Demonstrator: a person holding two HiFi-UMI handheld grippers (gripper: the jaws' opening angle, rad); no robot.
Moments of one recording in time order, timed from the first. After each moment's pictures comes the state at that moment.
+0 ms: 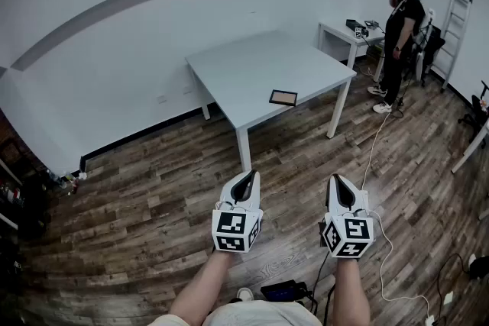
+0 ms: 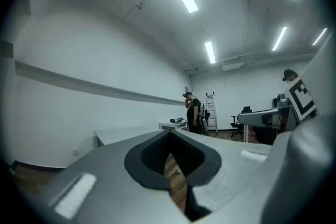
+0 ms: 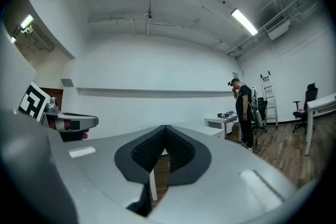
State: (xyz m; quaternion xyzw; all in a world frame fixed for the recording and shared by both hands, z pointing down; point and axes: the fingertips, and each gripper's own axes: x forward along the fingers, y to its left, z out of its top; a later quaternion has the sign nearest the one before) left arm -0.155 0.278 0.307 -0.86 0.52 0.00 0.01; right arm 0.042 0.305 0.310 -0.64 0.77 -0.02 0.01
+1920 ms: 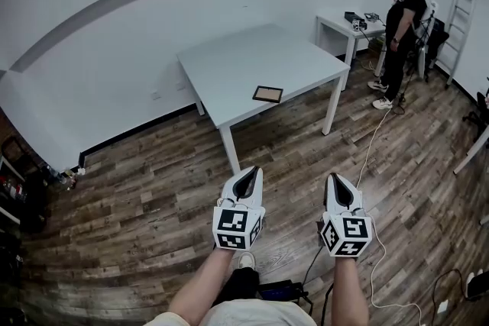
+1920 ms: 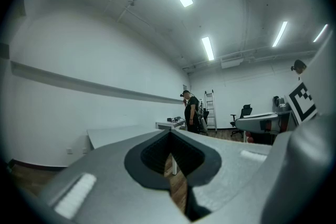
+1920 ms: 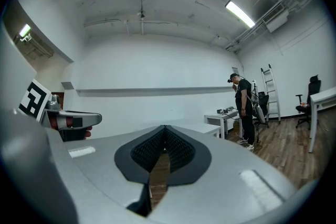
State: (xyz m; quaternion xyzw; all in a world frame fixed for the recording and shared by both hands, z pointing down) left arm -0.039 0.248 0.317 -0.86 0.52 -0.01 0.01; right arm 0.146 0.270 0.334 -0.62 0.78 -0.04 0.02
